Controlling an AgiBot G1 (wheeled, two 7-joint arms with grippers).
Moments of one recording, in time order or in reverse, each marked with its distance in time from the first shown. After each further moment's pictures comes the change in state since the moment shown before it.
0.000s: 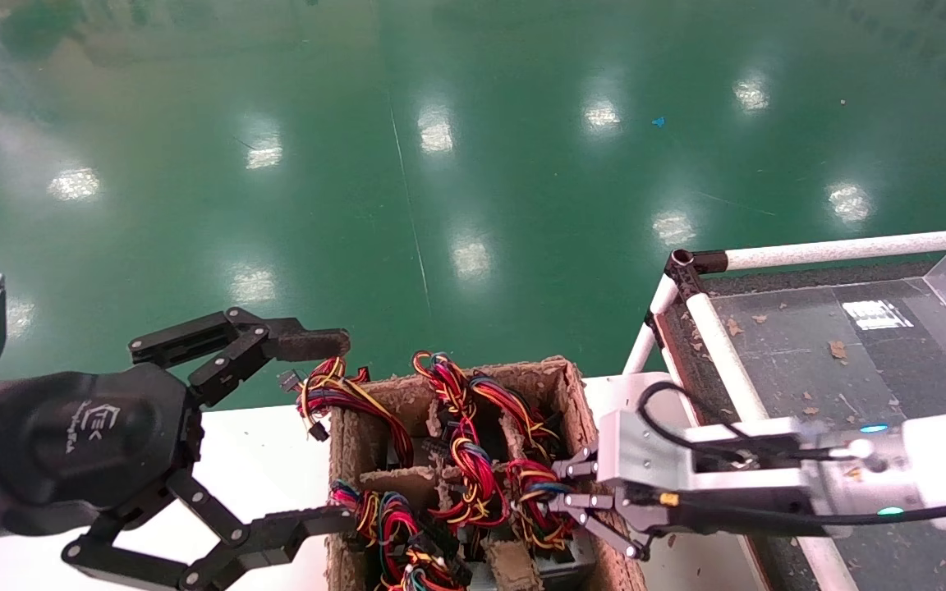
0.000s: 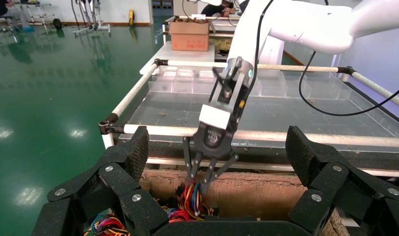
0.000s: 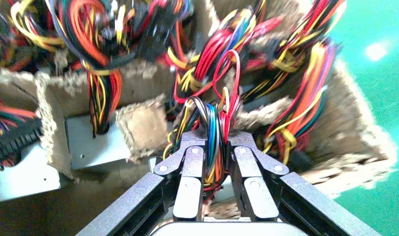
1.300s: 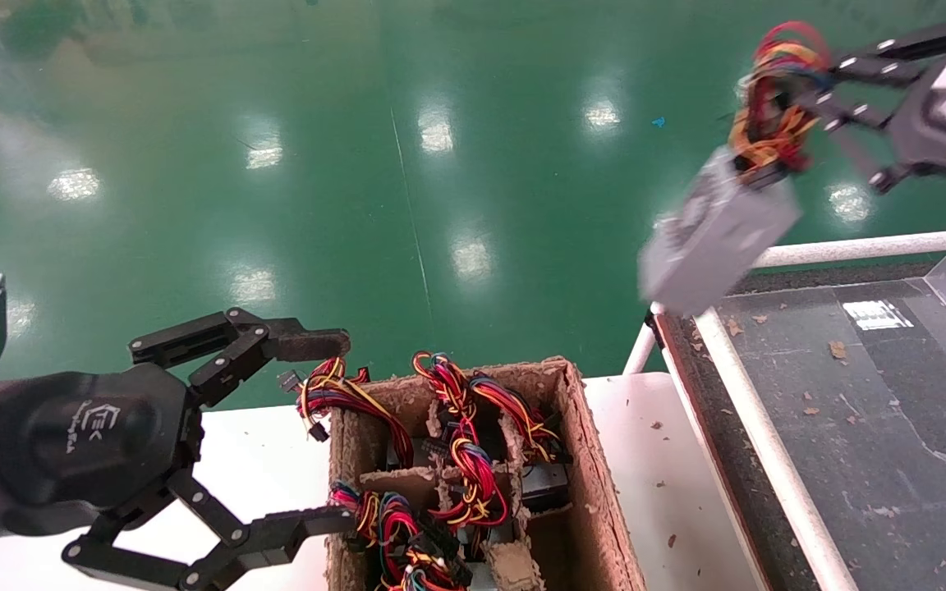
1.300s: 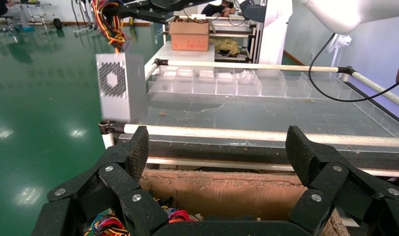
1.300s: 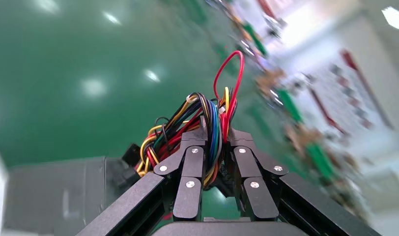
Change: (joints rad) left arm 0.000 0.000 0.001 0.000 -0.001 0.000 0.000; right arm 0.010 0.212 0.346 -0.001 0.092 0.379 -0.292
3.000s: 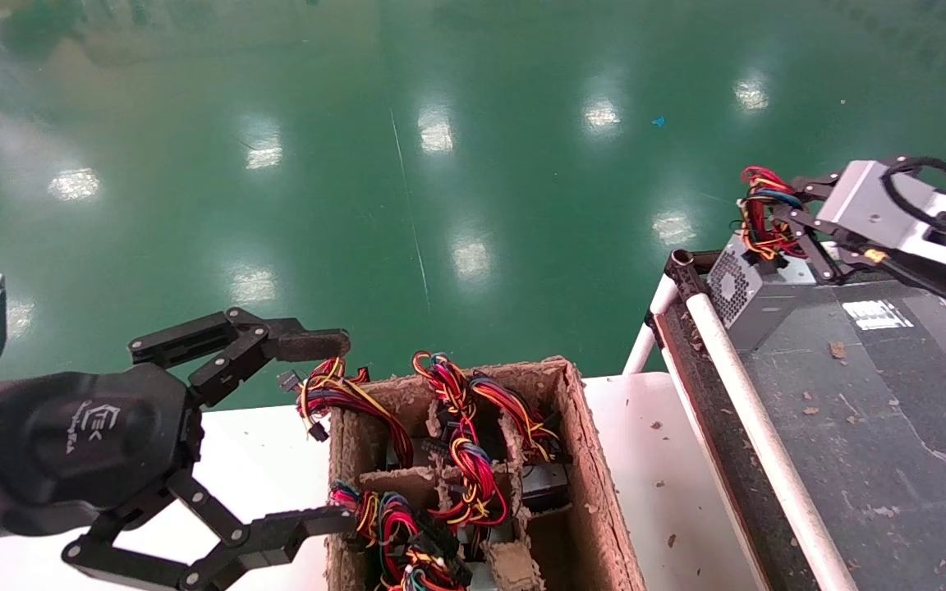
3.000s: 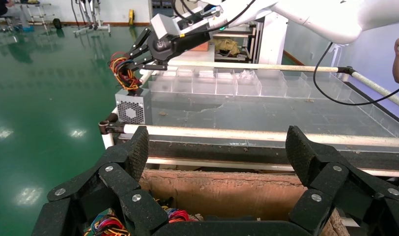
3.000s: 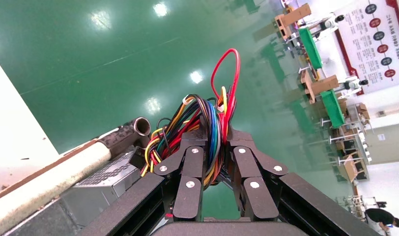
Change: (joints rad) left arm 0.000 0.000 0.001 0.000 -0.001 0.000 0.001; right arm -0.063 -0.070 -0.116 -0.029 -0.327 0.164 0.091
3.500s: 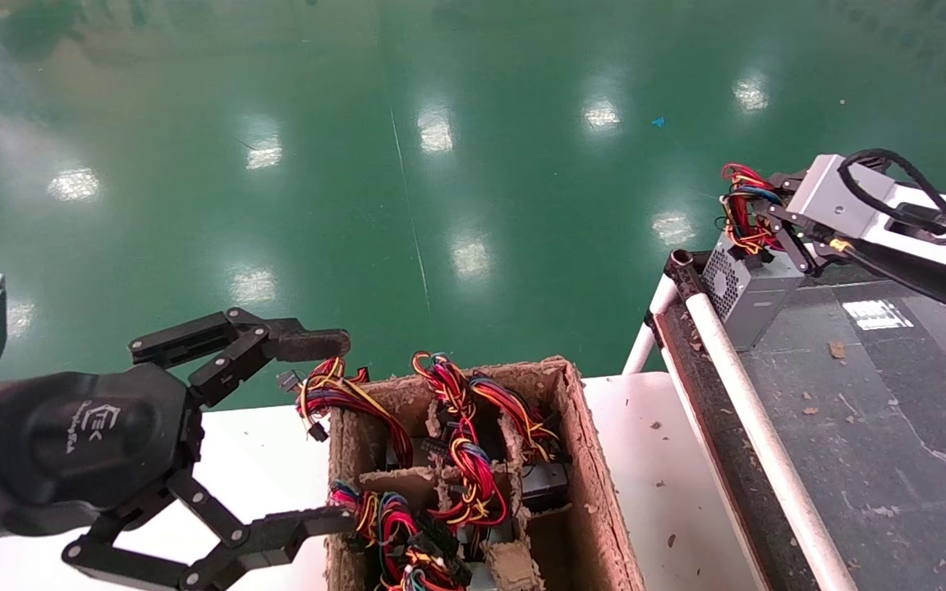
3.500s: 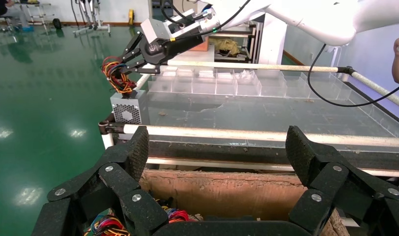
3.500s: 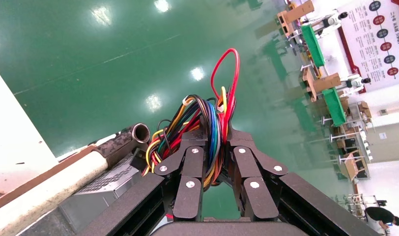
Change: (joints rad) left arm 0.000 0.000 0.000 0.000 0.000 0.000 0.000; right arm 0.041 -0.047 -0.038 -0.019 -0.078 -0.006 0.048
